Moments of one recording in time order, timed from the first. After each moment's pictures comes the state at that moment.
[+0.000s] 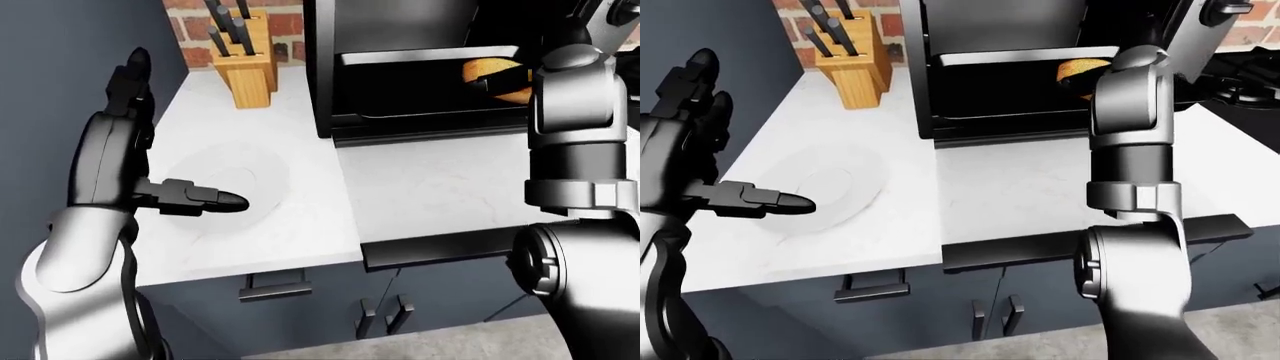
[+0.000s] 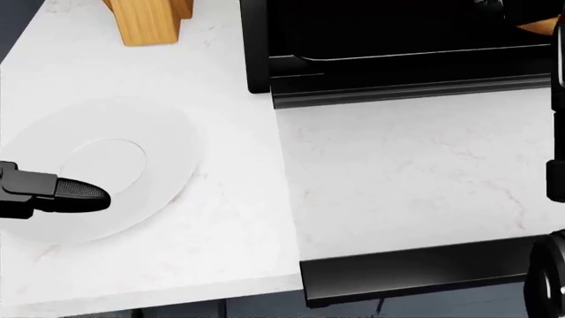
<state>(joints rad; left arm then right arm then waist) -0.50 0.31 0.18 -0.86 0.43 1.09 -0.42 -1.25 -0.48 -0.13 0.52 -0.46 0.97 0.07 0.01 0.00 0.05</state>
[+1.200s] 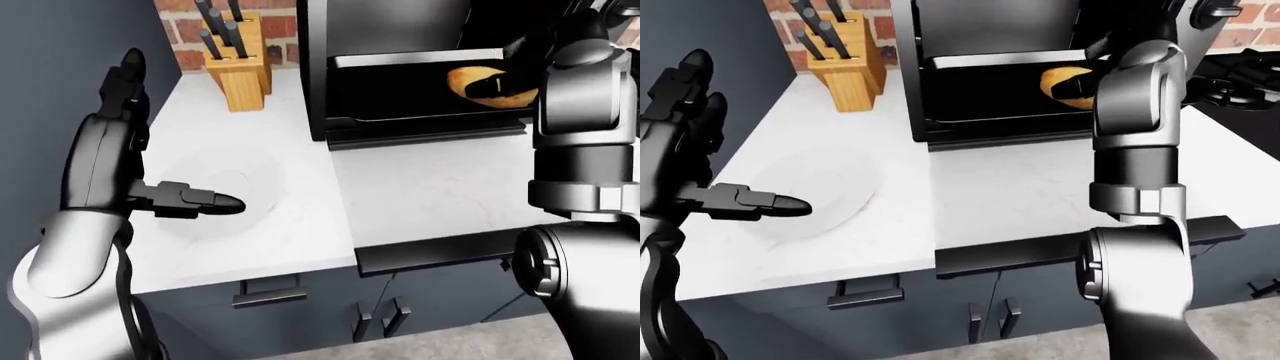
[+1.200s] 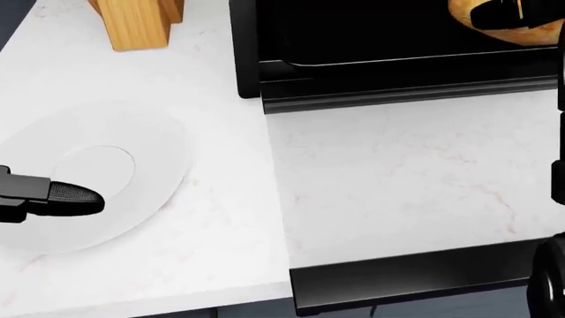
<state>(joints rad) -0.49 0.32 0.19 -0.87 0.44 1.10 -0.44 -1.24 -0.48 -0.13 0.46 -0.53 1.00 0.11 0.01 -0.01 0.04</state>
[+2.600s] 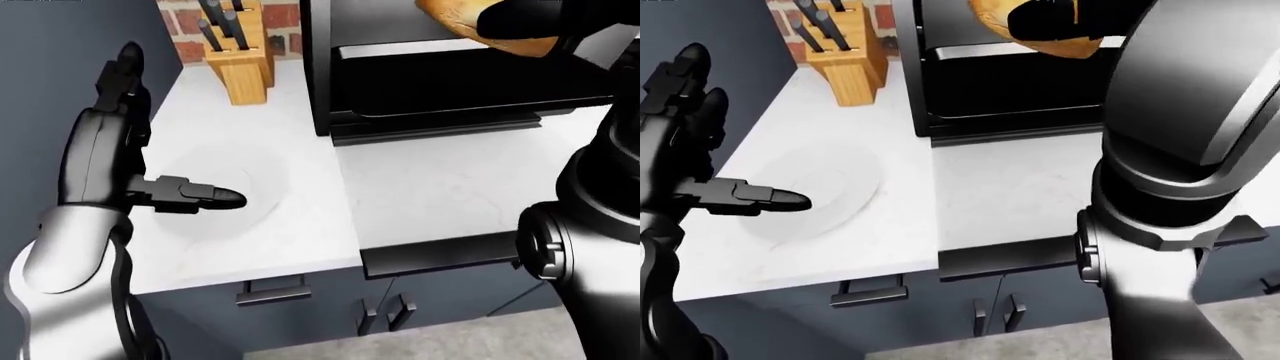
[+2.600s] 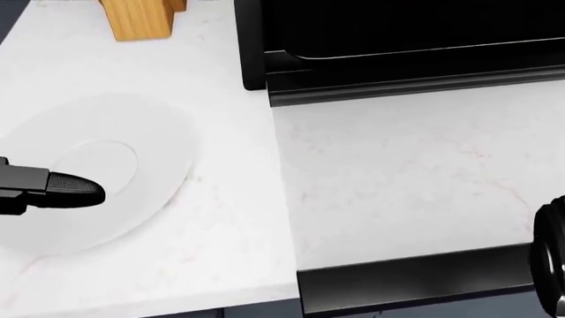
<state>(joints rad) -0.52 0.32 0.20 -0.87 0.37 1.13 -0.40 -1.40 -0.49 0.01 -0.28 -0.81 1.57 0.80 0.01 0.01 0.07</state>
